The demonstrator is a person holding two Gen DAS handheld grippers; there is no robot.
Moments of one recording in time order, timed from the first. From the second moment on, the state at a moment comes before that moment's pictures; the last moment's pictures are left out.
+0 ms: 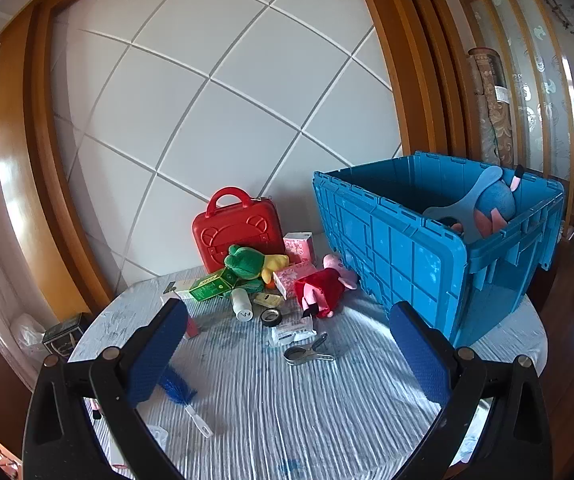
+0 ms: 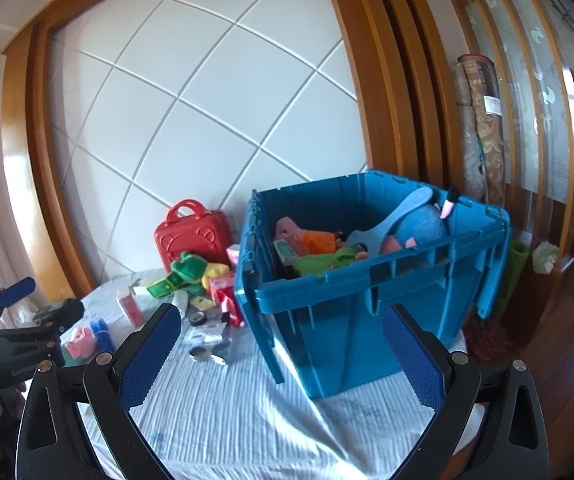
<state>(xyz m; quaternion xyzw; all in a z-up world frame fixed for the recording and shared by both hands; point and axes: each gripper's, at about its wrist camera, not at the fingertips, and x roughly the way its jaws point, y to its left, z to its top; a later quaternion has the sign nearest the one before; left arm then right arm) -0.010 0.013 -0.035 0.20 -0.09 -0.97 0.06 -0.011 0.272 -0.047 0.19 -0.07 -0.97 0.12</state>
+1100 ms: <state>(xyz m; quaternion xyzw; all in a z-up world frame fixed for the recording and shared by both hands) -0.170 -0.258 -0.085 0.26 -0.11 -0.95 0.11 -0.195 0.014 -0.106 0.29 -0.04 -0.94 0.17</state>
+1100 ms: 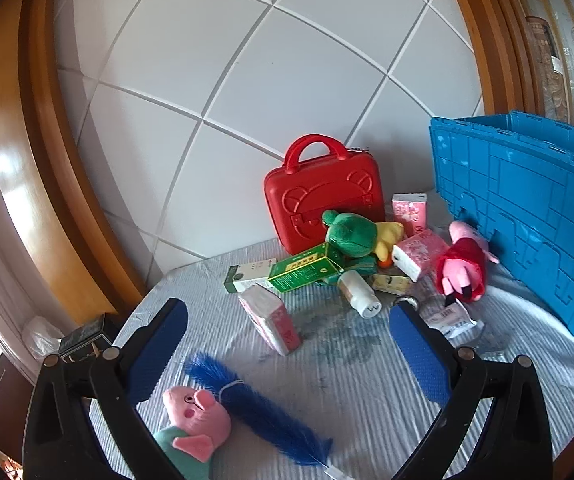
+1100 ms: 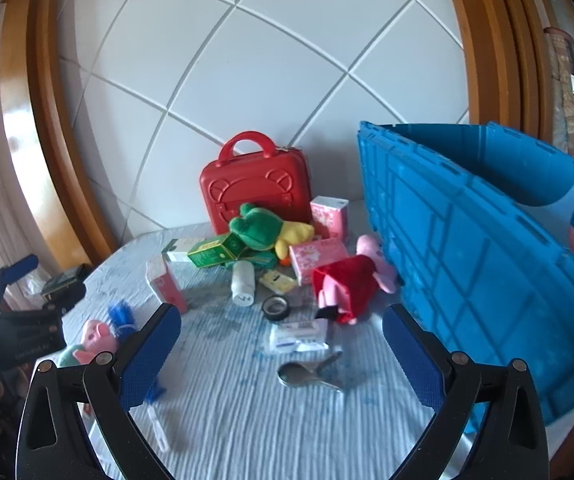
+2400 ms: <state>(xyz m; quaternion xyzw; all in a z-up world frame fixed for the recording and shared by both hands) -0.417 -0.384 -0.253 0.42 -0.01 -0.89 0.16 -0.498 -0.189 -0.352 0.53 0.04 -0.80 0.26</state>
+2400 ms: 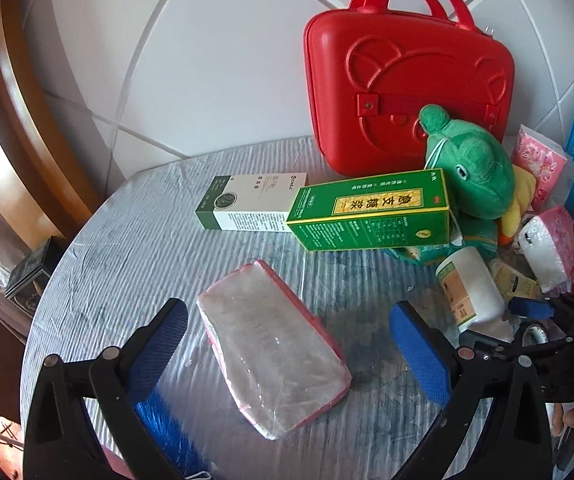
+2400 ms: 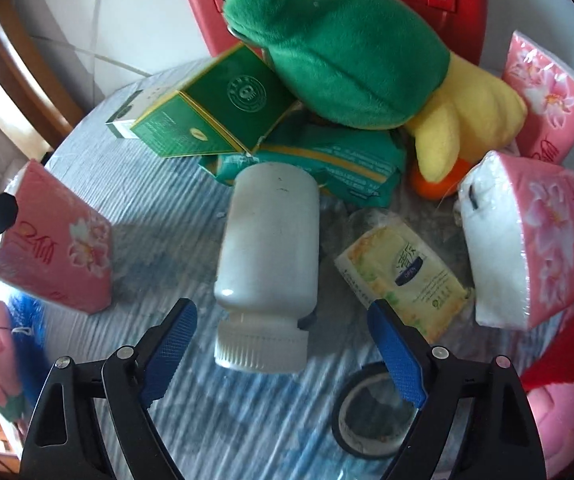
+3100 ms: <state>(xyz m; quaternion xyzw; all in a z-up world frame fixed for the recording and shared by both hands) -0.414 -0.402 -0.304 0.47 0.05 -0.86 0.17 -0.473 -0.226 -0.360 0.49 0.18 -0.81 0.28</state>
